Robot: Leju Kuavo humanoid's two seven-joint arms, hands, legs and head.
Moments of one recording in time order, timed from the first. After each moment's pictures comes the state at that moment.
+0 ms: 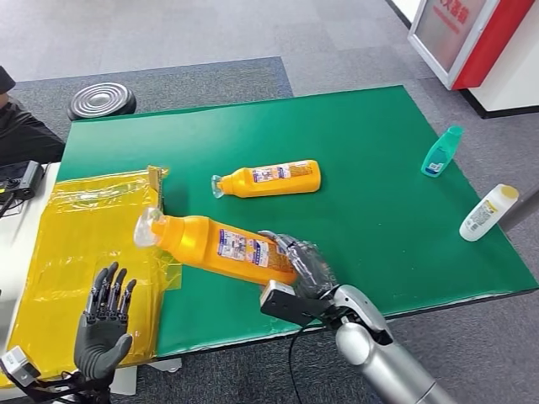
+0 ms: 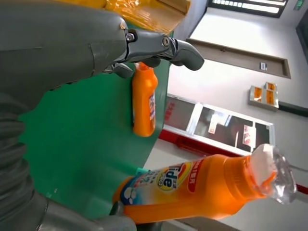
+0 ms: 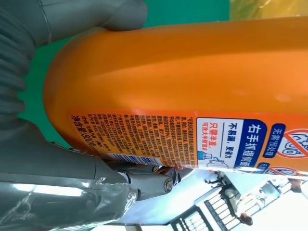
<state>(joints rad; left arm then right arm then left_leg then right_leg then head) 0.13 -0.09 0.08 -1.31 0.03 -0.66 -0.66 -0.22 -0.08 0.49 -1.32 0.56 -0.12 -0.22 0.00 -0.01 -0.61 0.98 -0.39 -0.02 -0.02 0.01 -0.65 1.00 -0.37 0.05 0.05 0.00</state>
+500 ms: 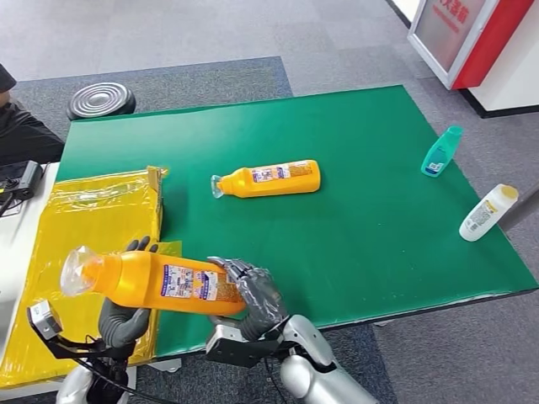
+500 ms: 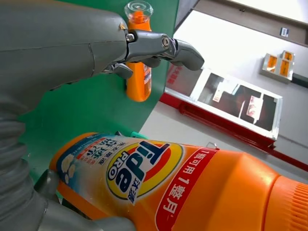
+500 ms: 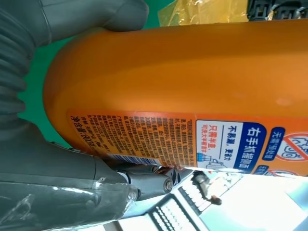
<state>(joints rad) 0.02 -0.06 -0.09 -1.30 0.26 -0.64 -0.44 -0.19 0.16 0.60 -1.07 0.66 -0.40 -0.40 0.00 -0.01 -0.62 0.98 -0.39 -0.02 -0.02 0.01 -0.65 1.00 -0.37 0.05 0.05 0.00</state>
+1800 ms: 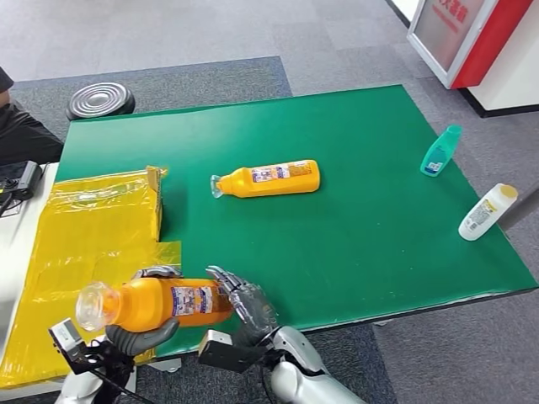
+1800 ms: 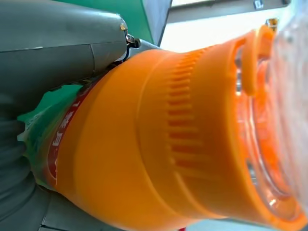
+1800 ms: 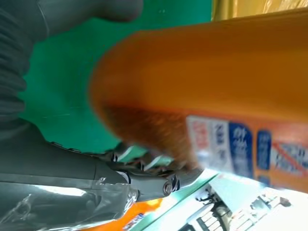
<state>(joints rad) 0.02 0.02 -0.24 -1.39 -0.11 -0.41 -0.65 -0.23 0.21 0.63 -0.81 0.60 -0.42 -0.43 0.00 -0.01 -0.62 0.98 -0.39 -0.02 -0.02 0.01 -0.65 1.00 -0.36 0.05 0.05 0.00</state>
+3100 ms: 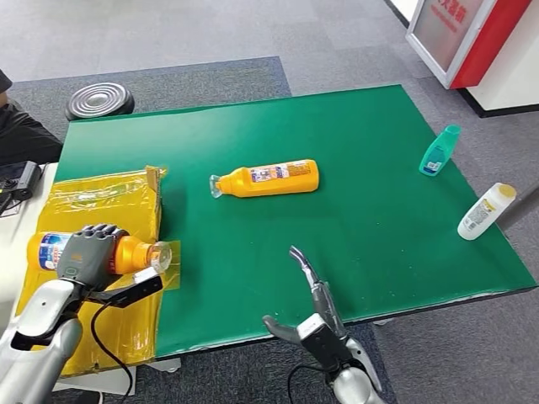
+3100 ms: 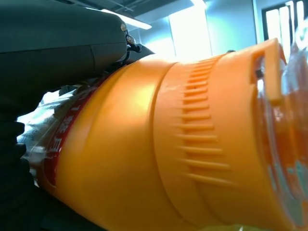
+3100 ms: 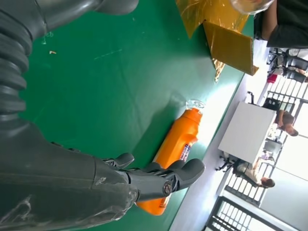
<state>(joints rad) -0.24 0.25 -0.25 -1.28 -1.44 0.13 0.00 0.07 0.11 0.26 -1.27 0.35 -0.19 -0.58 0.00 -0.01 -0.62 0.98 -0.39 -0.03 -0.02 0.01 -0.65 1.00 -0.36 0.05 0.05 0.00</state>
